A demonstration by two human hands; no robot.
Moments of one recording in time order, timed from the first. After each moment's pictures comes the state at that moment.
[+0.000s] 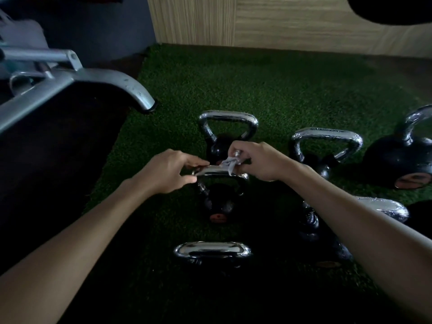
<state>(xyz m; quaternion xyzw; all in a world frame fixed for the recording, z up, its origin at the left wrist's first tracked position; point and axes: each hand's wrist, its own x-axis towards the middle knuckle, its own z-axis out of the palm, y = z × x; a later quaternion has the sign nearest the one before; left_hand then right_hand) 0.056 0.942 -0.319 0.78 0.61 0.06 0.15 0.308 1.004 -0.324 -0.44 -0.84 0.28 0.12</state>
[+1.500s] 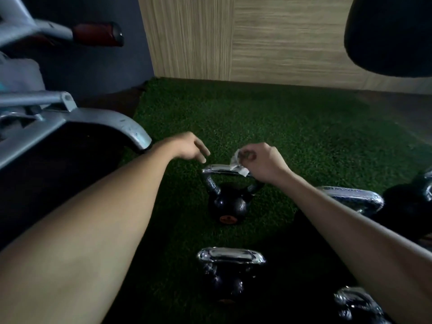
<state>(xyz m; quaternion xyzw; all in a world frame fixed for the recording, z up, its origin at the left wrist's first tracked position) 0.032 1.186 -0.271 0.68 0.67 0.05 0.29 0.275 1.140 -0.289 -0.58 -0.74 0.22 0.25</state>
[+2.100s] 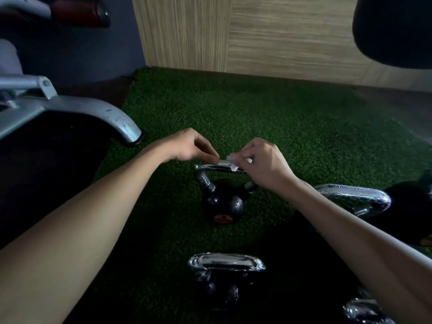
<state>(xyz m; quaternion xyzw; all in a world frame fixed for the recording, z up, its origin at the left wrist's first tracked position) 0.045 1.178 -0.290 0.72 0.57 0.14 0.36 0.282 1.139 -0.310 -0.52 -0.80 0.14 0.28</state>
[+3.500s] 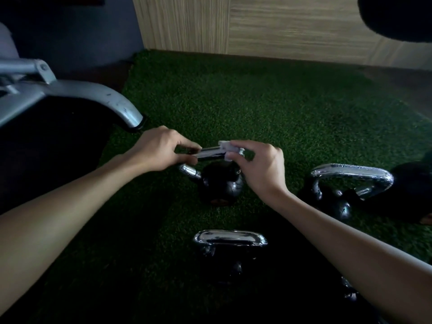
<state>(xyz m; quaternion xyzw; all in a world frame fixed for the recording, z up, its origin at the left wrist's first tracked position) 0.002 1.115 -0.305 0.81 0.57 0.11 0.06 0.255 1.085 -0.337 -0.57 -0.68 0.15 0.44</state>
